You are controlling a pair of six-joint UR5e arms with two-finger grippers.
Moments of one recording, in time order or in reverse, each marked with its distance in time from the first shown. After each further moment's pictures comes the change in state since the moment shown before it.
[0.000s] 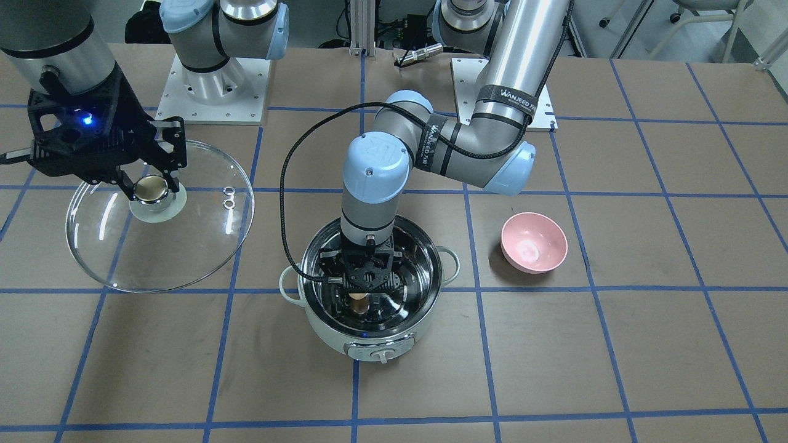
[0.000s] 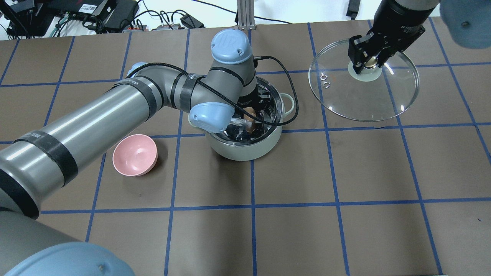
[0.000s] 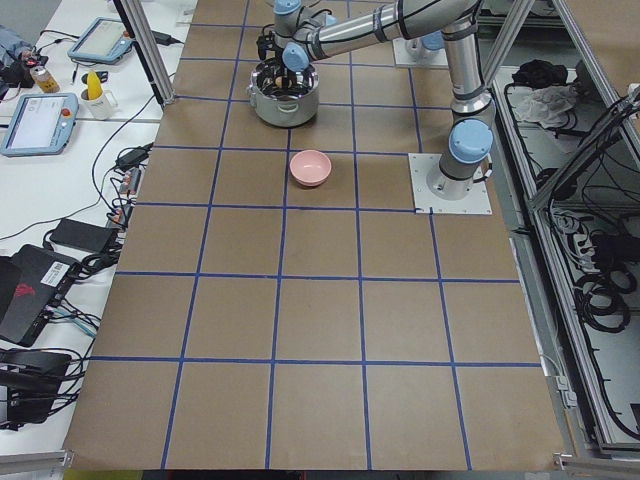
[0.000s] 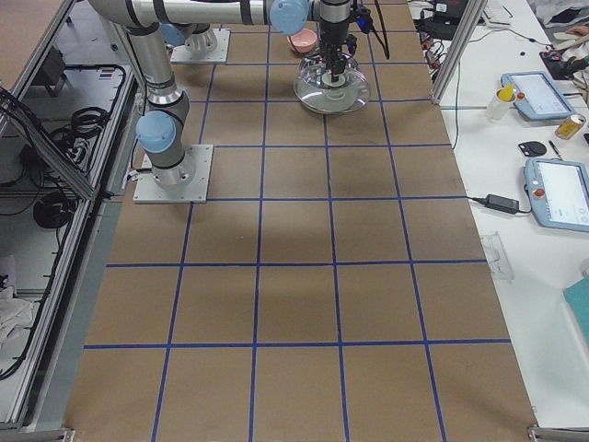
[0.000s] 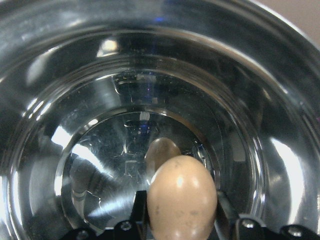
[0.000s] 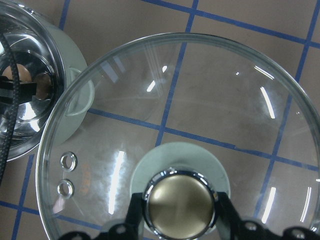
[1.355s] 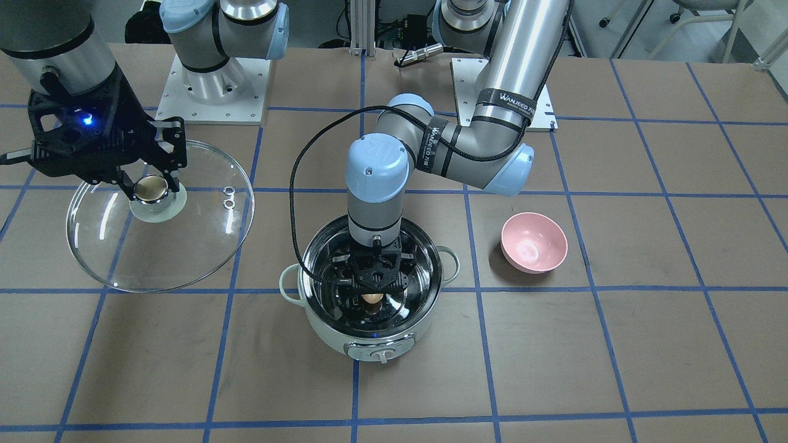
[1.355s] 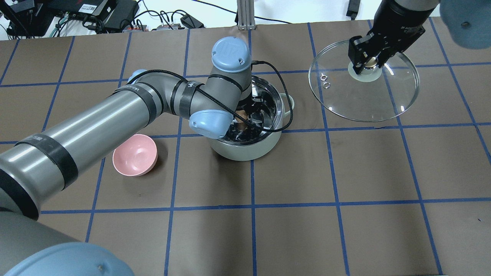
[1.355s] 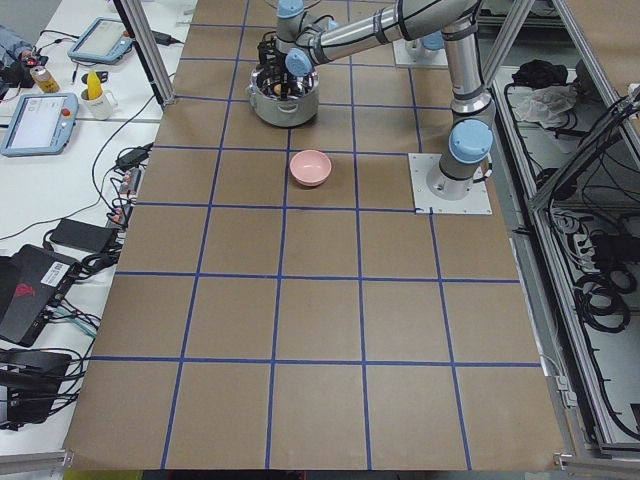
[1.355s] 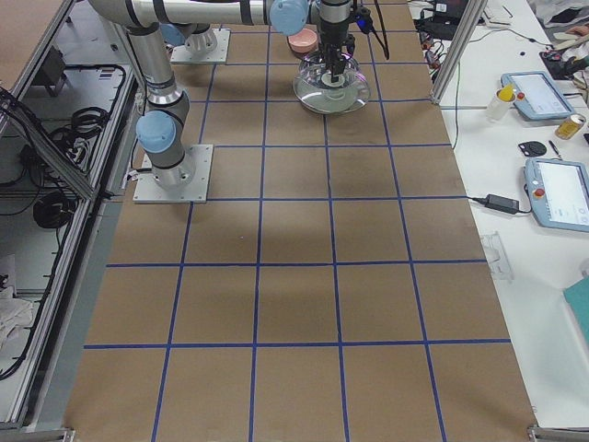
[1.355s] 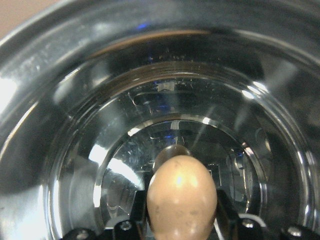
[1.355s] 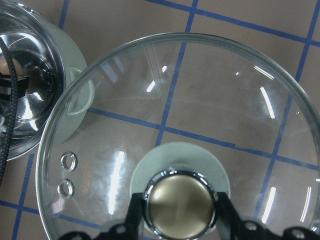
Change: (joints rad) left arm 0.002 0.001 -0.040 0.046 0.098 0.012; right arm 0.000 0.000 0.001 0.001 0.000 0.001
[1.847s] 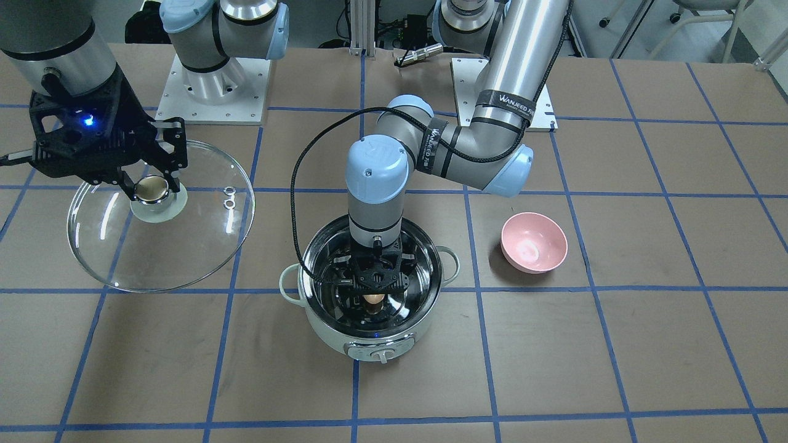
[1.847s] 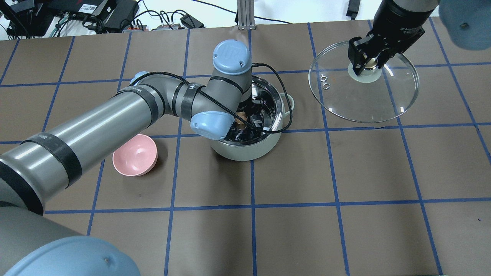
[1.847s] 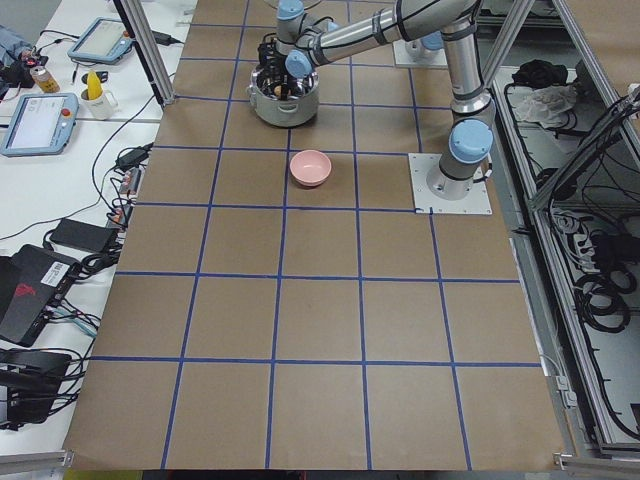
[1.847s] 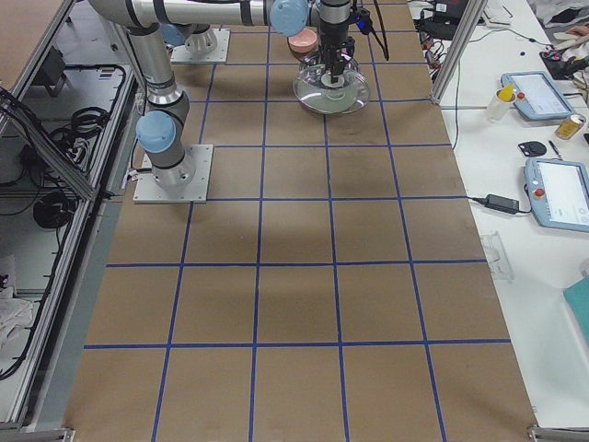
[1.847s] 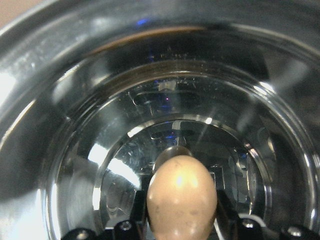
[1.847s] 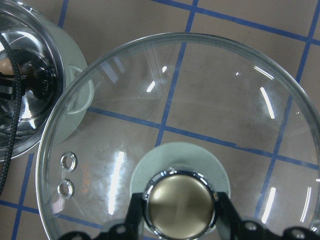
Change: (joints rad) left arm 0.000 -0.013 -0.003 0.008 0.002 -0.001; right arm 0.000 0.000 0.005 -0.001 0.000 0.000
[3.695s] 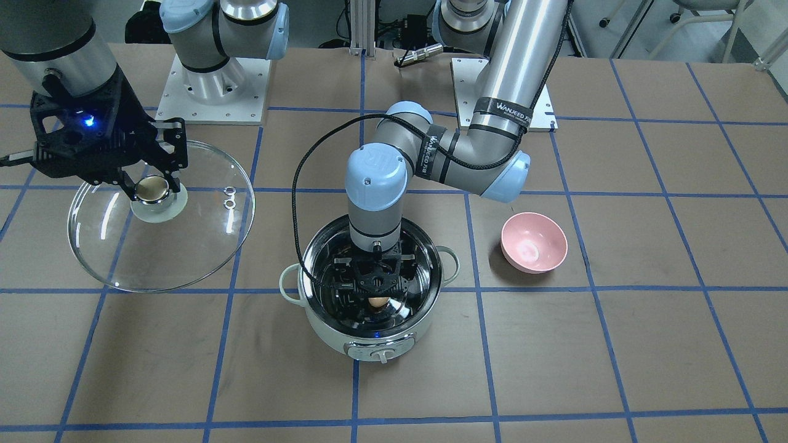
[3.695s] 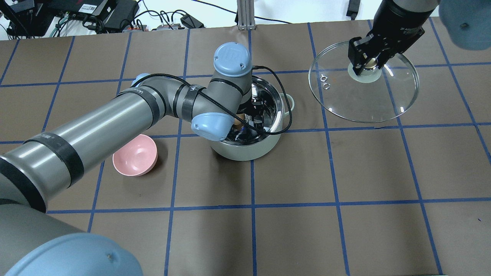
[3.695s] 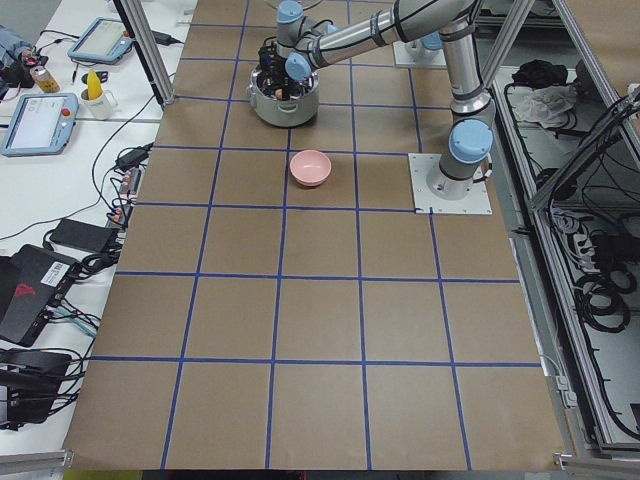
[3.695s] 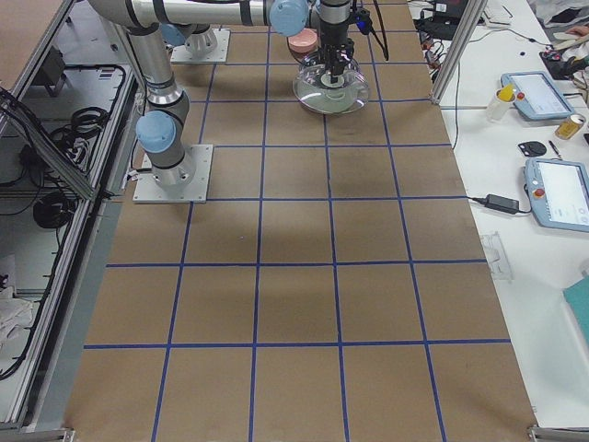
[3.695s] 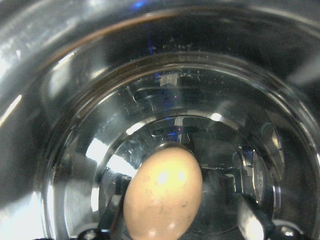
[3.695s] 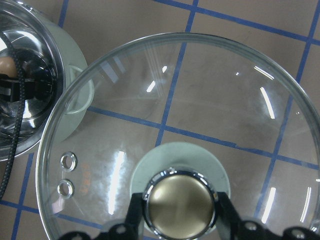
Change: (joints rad) left arm 0.000 -0.006 -0.005 0.001 0.002 0.001; right arm 0.000 0.000 0.000 0.000 0.000 -0.001
